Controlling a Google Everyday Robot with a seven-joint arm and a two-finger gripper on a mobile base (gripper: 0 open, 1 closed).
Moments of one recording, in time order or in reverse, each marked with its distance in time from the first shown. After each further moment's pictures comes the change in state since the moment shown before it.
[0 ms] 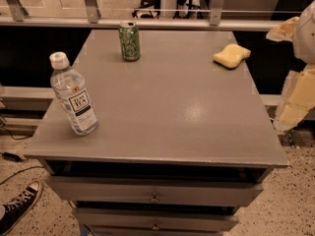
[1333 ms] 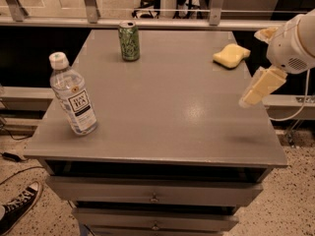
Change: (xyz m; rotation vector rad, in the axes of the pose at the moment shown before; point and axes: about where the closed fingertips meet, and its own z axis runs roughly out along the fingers) arm 0.009 -0.084 0.086 0.156 -0.198 0.123
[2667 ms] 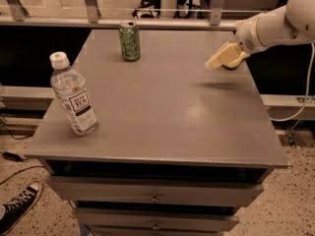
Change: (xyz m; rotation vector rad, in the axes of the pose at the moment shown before) arm -0.020 -0.132 0.129 0.092 -0.260 0.280
